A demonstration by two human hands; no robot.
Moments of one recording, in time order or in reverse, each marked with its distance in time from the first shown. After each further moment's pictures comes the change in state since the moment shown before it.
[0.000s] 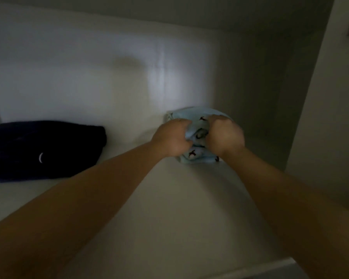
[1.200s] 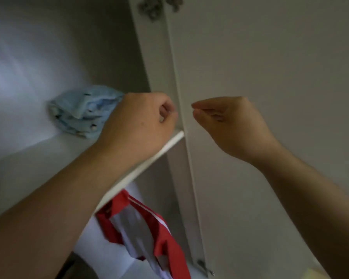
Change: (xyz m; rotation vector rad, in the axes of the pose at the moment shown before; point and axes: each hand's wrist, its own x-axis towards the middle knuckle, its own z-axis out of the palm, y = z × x) left_hand -0.201 0.216 -0.086 -0.280 0.027 0.510; right_hand -0.330 -0.004 -0.238 0.441 0.238 0.523
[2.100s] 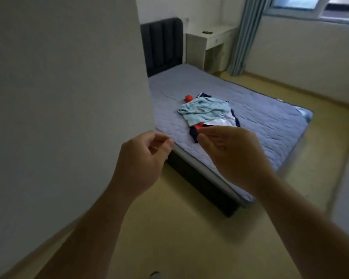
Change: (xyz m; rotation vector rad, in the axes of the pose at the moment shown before) left_hand -0.310 0.802 0.192 -1.241 -0.882 0.556; right_hand -0.644 0.031 -0.602 -0.792 0.749 1.013
